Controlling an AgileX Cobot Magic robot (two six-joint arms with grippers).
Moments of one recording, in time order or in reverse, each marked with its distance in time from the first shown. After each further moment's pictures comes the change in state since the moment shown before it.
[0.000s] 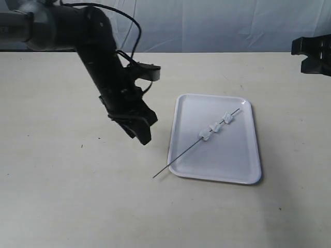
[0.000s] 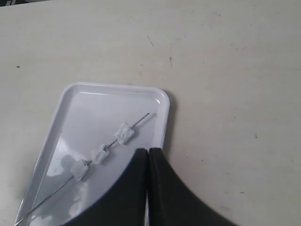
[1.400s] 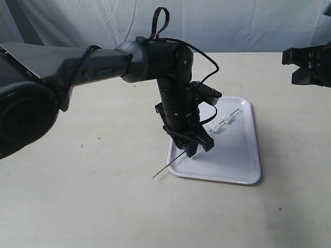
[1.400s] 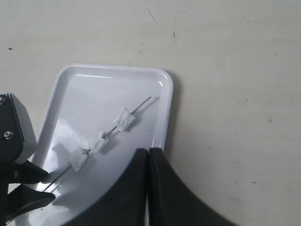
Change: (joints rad) left arm -0.251 0.286 -0.333 0.171 -0.067 -0.204; right arm 0.000 0.080 0.000 0.044 0.006 -0.027
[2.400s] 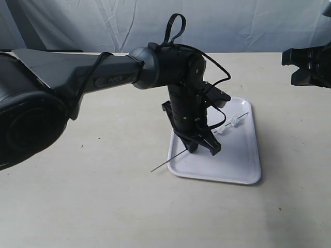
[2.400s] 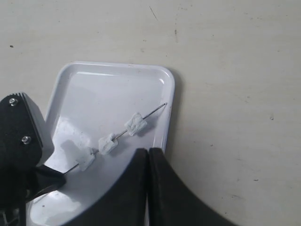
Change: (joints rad) left arm -0.053 0.028 -0.023 0.093 -0.051 -0.069; right arm 0.000 0.000 0.000 0.004 0.010 -0.004
